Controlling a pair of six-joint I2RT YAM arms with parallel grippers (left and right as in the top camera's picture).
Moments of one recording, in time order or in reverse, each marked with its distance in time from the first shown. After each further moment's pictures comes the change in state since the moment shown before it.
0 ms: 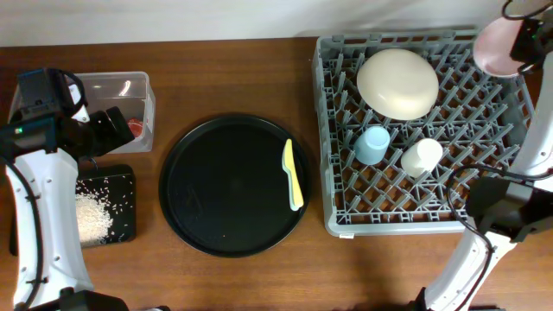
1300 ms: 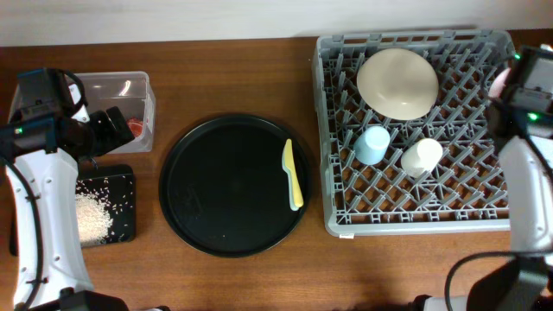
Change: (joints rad) left arm 0.000 0.000 0.000 -0.001 0.000 0.000; right arm 0.063 -0.640 -1.288 0.928 0.453 -0.015
